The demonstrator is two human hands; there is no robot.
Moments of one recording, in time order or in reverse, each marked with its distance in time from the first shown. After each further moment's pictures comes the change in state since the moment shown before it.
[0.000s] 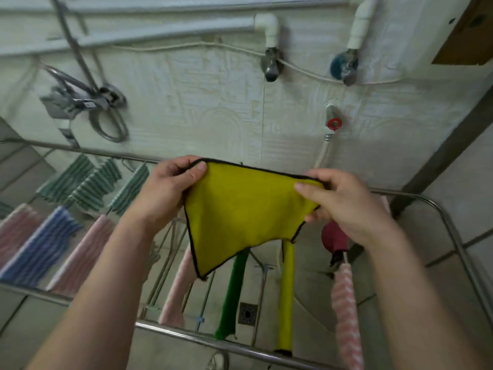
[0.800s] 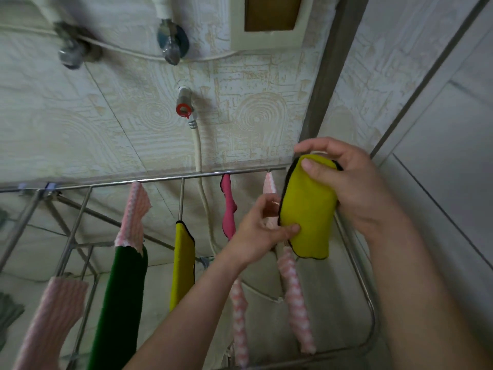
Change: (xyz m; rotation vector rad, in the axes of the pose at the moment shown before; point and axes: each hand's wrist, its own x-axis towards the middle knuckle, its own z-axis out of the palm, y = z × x) left_hand 0.015 -0.139 0.327 0.086 -0.458 -0.143; right_hand -0.068 0.018 -0.210 -0.067 0.314 -0.128
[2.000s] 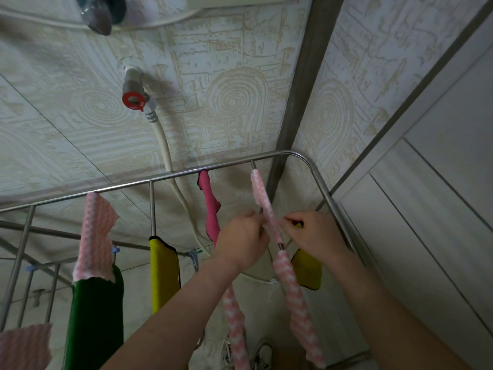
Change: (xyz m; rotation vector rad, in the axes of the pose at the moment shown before) left_hand 0.057 -0.071 -0.018 1.071 -0.118 0.120; right_hand 0.003 0.174 0.007 -0.769 -0.013 0.378
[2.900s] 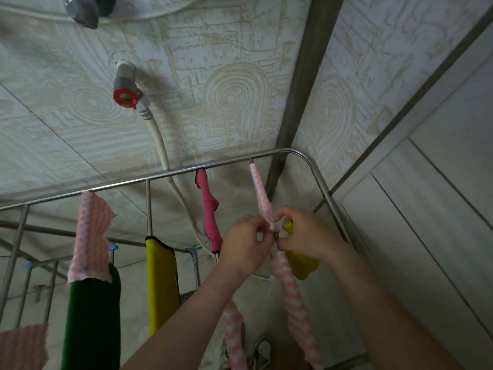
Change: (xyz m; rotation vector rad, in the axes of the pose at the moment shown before) left_hand -0.006 0.013 0.012 -0.267 0.158 -0.141; right_hand 0.007 -0.010 -0.009 -0.055 -0.240 -0.009
